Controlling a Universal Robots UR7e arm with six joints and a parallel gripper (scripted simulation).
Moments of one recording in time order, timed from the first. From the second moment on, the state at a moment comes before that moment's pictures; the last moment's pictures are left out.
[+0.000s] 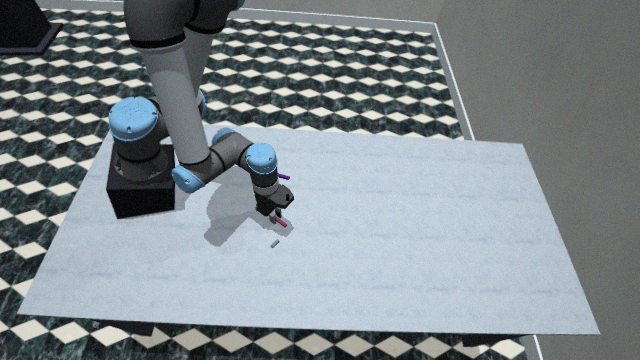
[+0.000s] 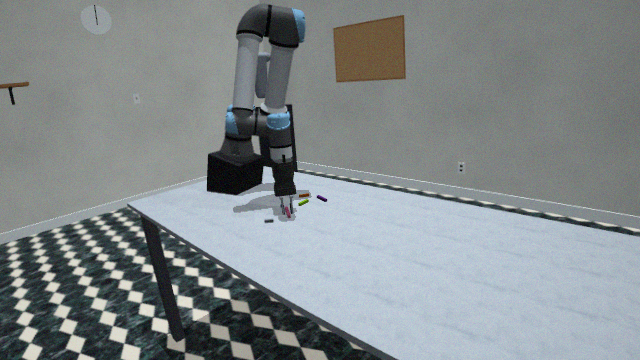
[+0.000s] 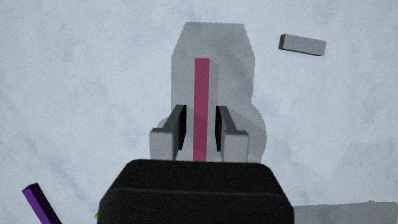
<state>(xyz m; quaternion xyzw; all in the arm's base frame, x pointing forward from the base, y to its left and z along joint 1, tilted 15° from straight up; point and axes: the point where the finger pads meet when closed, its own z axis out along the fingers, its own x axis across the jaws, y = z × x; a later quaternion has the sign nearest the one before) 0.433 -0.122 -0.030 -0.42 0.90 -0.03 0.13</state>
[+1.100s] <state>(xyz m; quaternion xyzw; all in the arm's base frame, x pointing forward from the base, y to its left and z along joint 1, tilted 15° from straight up) 0.433 -0.122 -0.030 -0.42 0.90 -0.03 0.13</state>
